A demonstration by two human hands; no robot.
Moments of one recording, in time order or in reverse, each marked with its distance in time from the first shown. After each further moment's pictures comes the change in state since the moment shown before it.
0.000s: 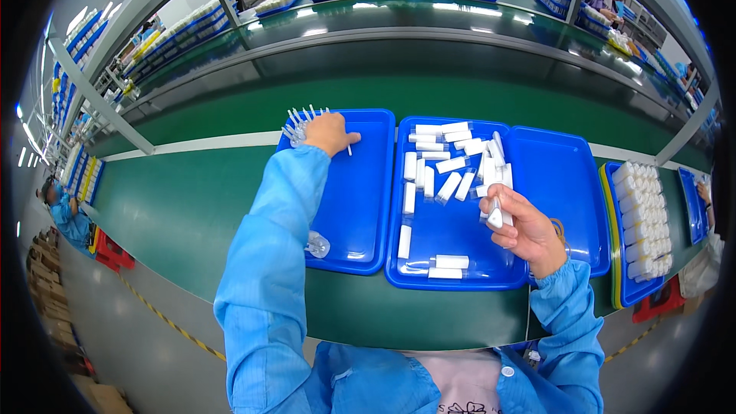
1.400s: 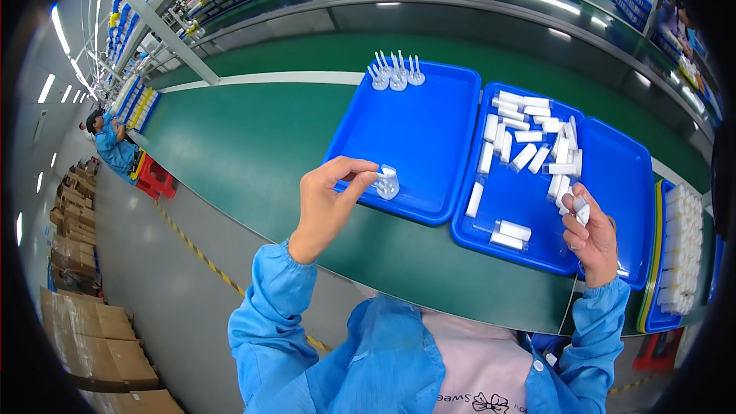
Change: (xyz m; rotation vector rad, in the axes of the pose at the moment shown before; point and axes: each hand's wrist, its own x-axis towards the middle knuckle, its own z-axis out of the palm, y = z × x) left_hand -0.263 -0.020 -0.045 -0.883 0.436 -0.018; right_hand -0.032 0.016 -0.010 0.051 0.078 -0.032
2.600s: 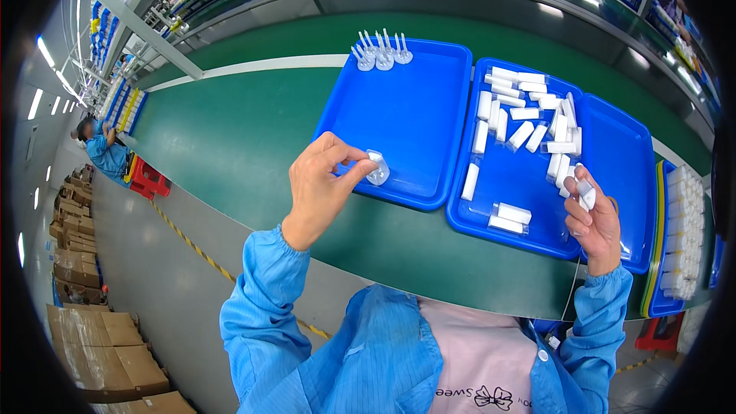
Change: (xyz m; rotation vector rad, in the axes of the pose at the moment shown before) left_hand 0.008 -0.011 0.011 0.308 0.019 0.152; right_hand -0.003 0.003 -0.001 0.057 -0.004 -0.007
